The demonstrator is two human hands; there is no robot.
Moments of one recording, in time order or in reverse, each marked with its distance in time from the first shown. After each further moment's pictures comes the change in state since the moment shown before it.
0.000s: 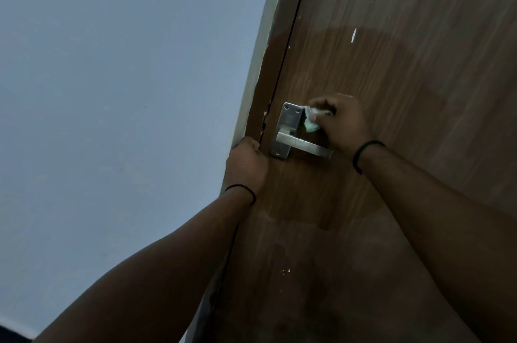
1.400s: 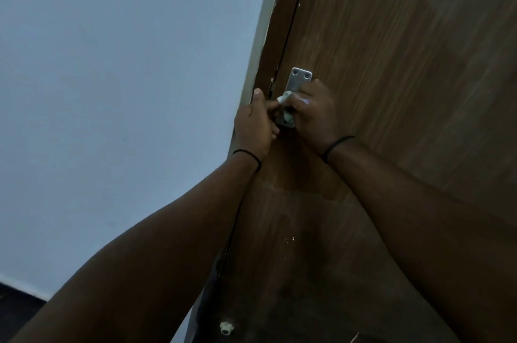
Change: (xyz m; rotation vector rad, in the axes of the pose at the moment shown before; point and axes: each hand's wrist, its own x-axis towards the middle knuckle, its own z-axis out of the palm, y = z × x) left_hand -0.006 0.016 -0.014 -0.587 -0.119 -0.087; right_hand -0.035 -0.004 0.061 -0.509 0.145 -0.573
